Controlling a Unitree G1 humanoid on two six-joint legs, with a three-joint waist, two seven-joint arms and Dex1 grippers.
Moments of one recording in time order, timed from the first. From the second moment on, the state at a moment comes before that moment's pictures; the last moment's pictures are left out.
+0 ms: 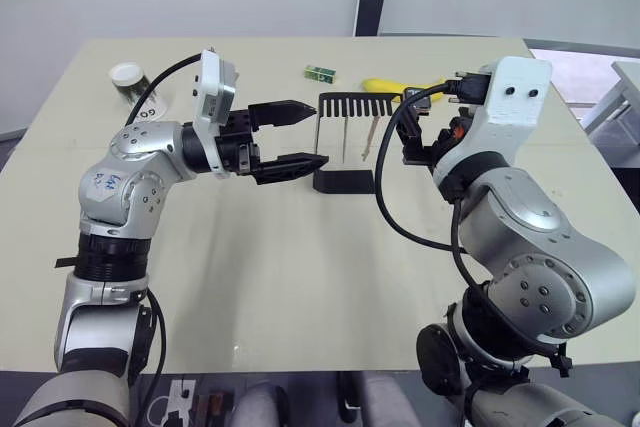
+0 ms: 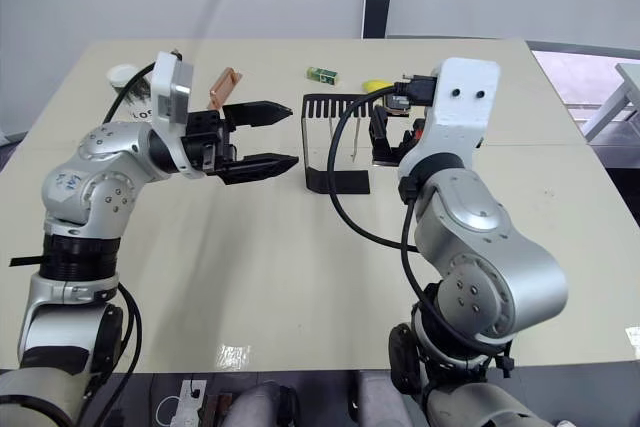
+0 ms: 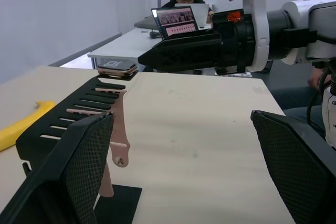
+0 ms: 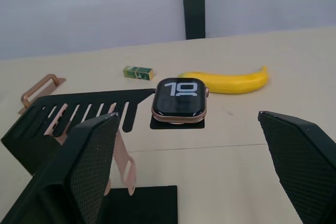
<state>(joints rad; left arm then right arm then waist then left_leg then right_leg) -0.83 0.57 0.02 0.03 -0.62 0.52 -1.06 -0.80 0.05 -0.20 -0.85 0.25 1.51 -0.26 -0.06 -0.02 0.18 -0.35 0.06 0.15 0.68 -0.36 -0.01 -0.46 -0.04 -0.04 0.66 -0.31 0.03</state>
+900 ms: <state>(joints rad) -0.80 0.55 0.02 -0.03 -0.60 0.53 -0.99 -0.82 0.05 -0.16 -0.65 0.20 1.35 -0.21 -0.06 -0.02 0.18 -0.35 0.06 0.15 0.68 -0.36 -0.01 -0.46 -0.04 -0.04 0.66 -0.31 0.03</state>
